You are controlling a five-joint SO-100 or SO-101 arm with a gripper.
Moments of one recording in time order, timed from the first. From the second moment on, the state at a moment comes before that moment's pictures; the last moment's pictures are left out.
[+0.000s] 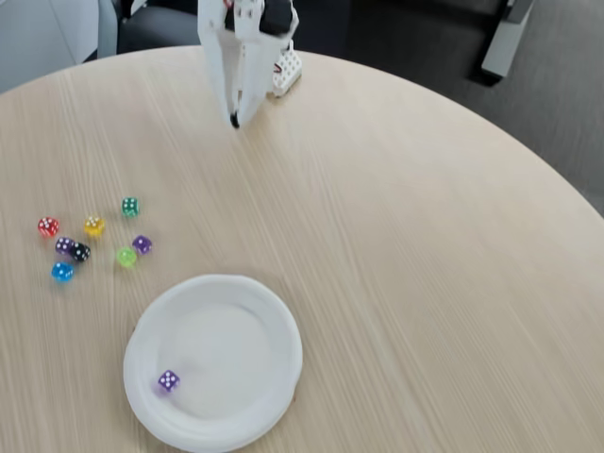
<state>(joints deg) 2.8 153.5 129.4 64.3 41.7</state>
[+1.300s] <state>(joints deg) 2.3 178.1 171.4 65.8 11.2</state>
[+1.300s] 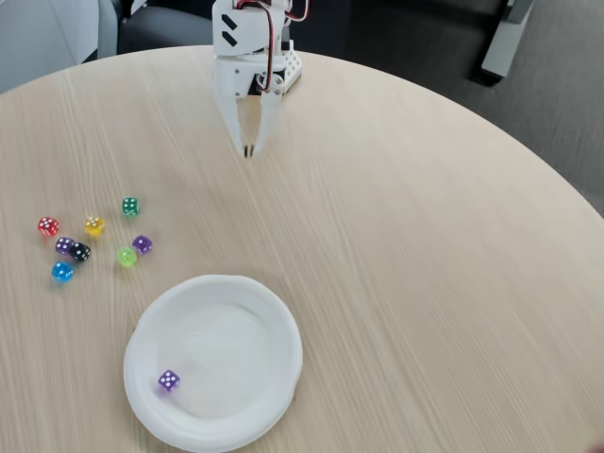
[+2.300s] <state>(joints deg) 2.8 178.1 171.4 65.8 14.1</state>
